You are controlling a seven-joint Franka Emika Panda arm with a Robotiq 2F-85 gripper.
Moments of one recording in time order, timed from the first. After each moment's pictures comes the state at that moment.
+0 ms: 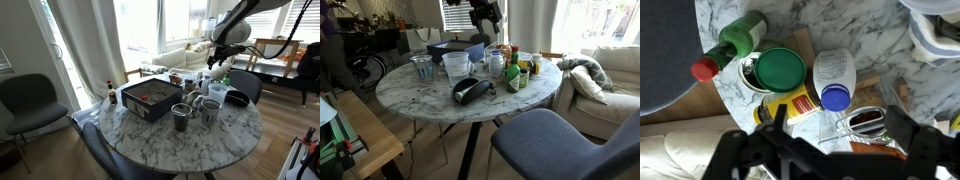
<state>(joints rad) -0.22 0.21 -0.26 -2.07 0.03 2.58 -0.33</state>
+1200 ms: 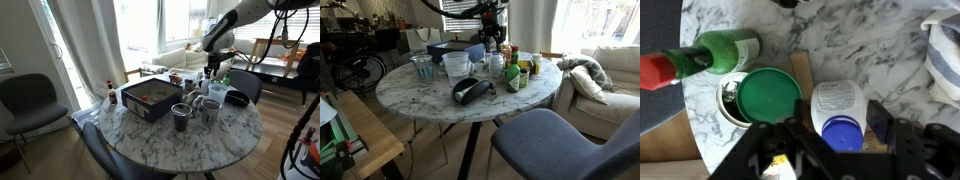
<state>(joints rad) -0.27 0.49 -0.21 -1.75 -0.03 2.28 -0.33</state>
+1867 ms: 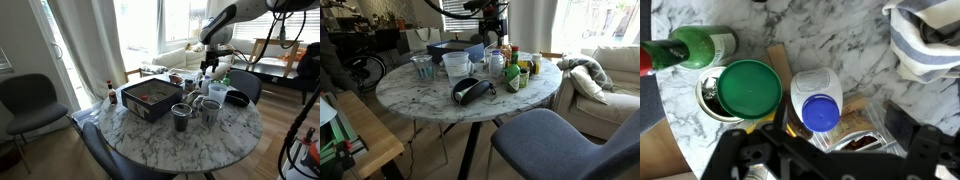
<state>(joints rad) -0.32 0.51 -0.15 -1.63 0.07 2.15 -0.33</state>
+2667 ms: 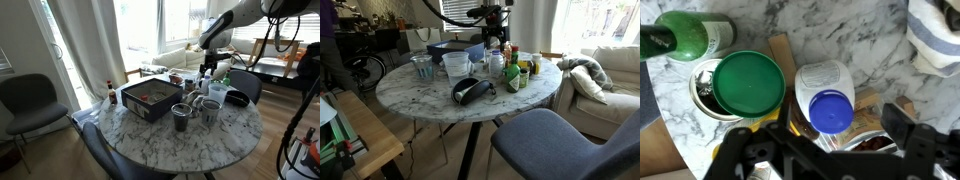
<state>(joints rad) -0.32 0.56 -0.15 -1.62 0.08 2.22 -0.33</state>
